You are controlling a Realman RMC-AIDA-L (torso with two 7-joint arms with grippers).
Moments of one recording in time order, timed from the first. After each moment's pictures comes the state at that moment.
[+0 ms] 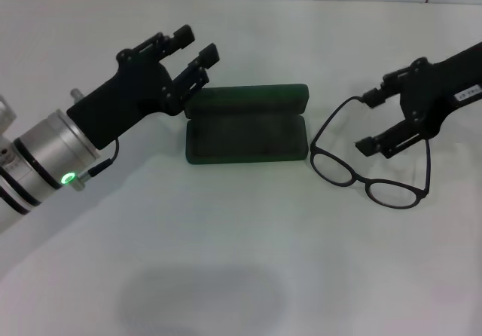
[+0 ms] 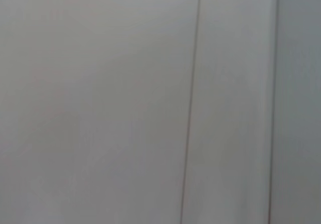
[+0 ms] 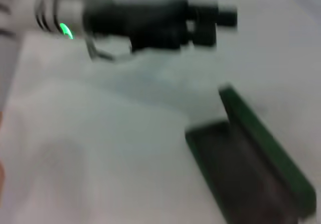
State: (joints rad) left arm -0.41 -2.09 1.11 0.30 0.99 1.44 -0.77; right arm 0.81 1.97 -1.10 -1.01 -2.19 -1.64 1.84
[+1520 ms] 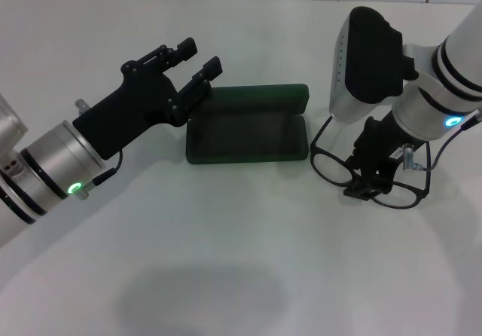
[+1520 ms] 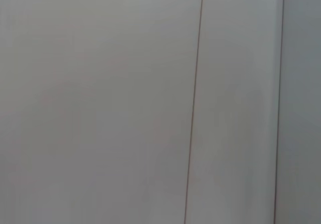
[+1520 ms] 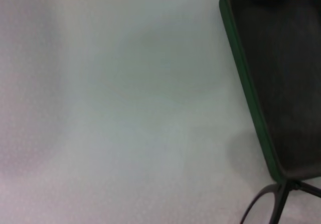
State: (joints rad) left arm -0.42 -2.10 1.11 0.24 0.98 1.43 -0.70; right arm 0.90 2.03 -1.70 -1.02 -2.43 -1.39 2.18
